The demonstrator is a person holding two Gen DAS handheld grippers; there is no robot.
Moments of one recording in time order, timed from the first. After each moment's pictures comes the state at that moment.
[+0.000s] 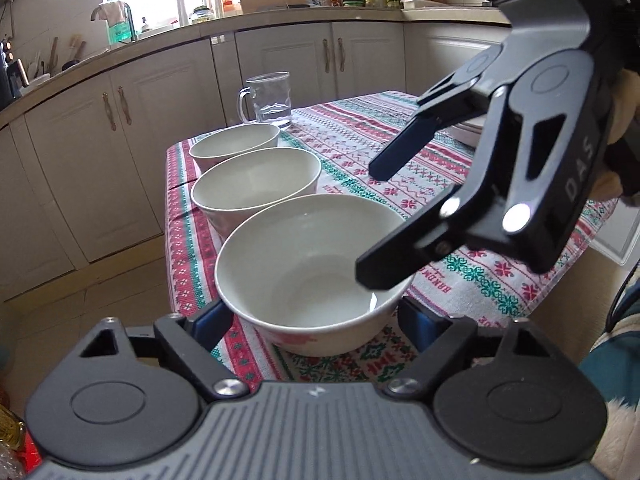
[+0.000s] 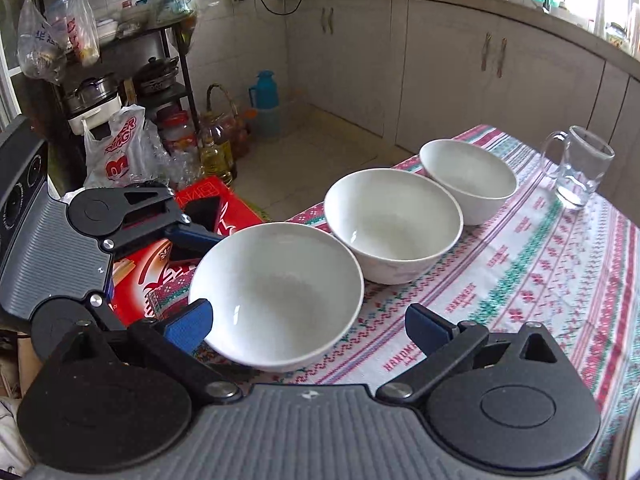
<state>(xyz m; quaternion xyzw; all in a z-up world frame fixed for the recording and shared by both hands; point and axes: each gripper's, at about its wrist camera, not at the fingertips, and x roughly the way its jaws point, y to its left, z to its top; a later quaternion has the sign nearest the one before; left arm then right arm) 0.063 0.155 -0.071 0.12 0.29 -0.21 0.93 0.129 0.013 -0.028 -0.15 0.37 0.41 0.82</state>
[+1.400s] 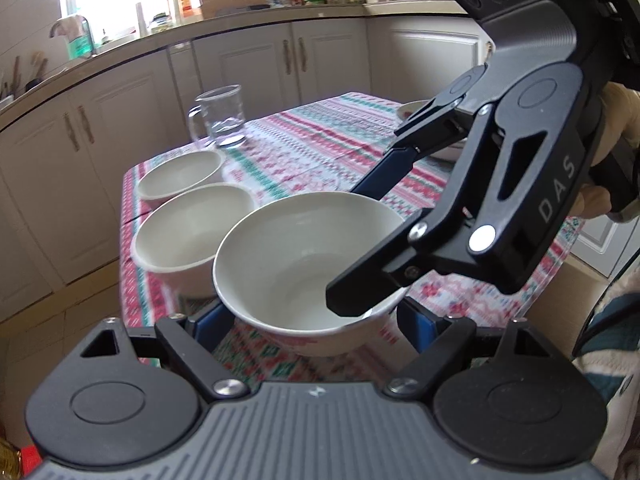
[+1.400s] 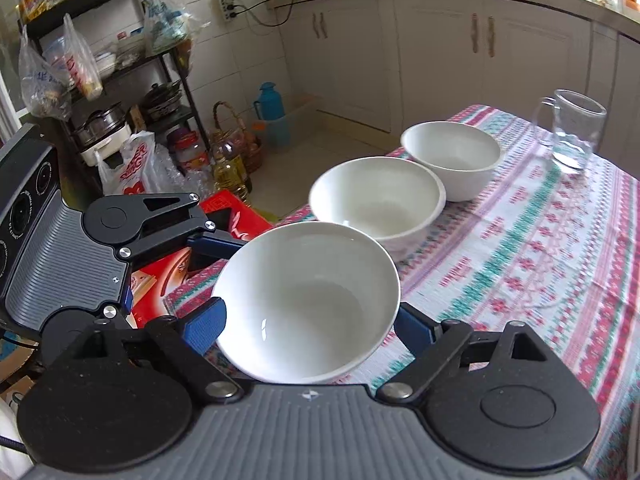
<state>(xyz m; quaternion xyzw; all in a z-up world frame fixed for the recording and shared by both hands) 0.080 0.107 -0.050 0.15 0.29 -0.25 0.91 0.136 -0.030 -0.027 -0.08 0.38 0.42 0.82</state>
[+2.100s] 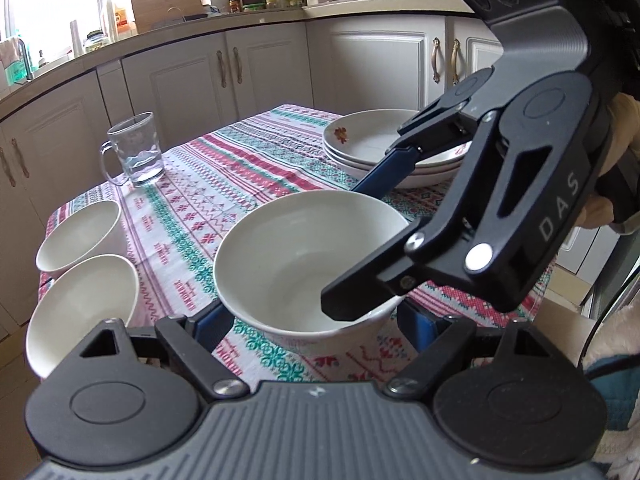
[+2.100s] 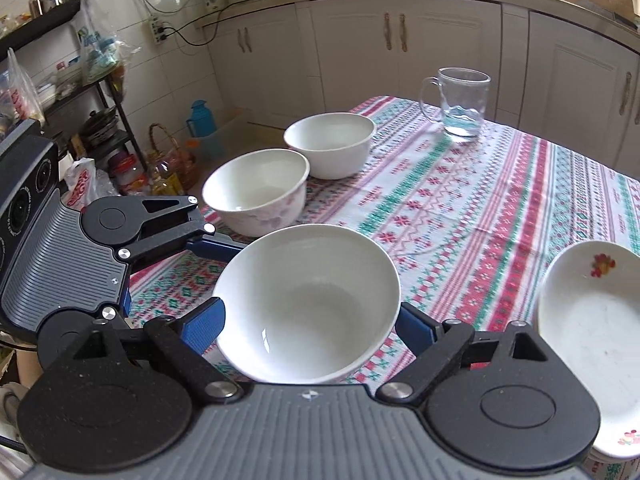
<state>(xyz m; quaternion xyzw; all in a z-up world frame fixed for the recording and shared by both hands) 0.109 0.037 -0.054 0.16 0.29 -0.33 0.89 0.139 -0.113 -0.025 -0.06 0.38 0.33 0.86</state>
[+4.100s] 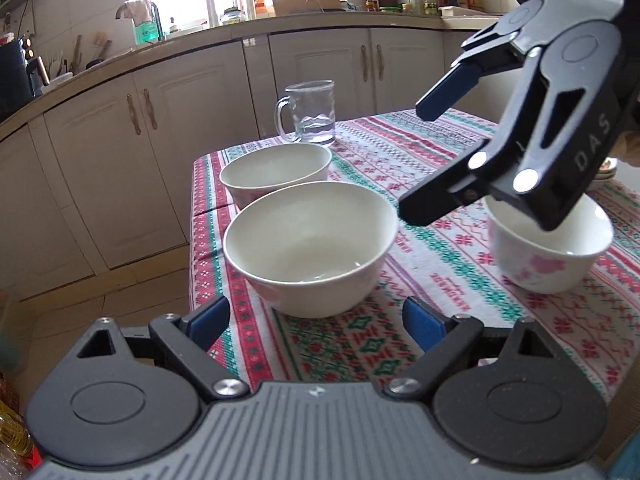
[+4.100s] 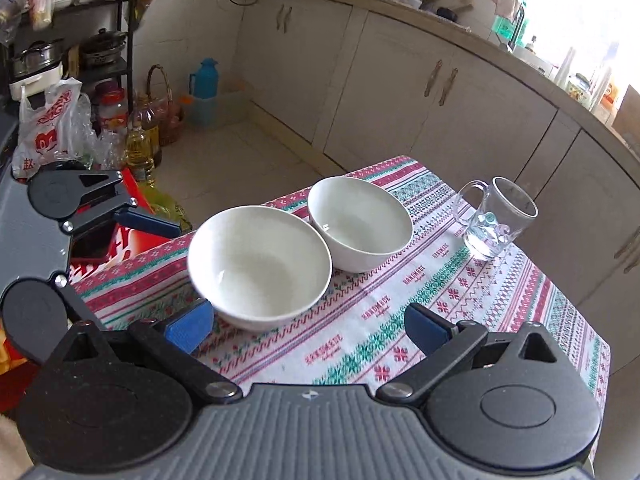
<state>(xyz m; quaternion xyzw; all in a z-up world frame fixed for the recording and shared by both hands) 0.138 0.153 -0.067 0.11 0.28 -0.16 0.94 0.185 0.010 -0.001 -0.25 0.33 0.32 0.85</state>
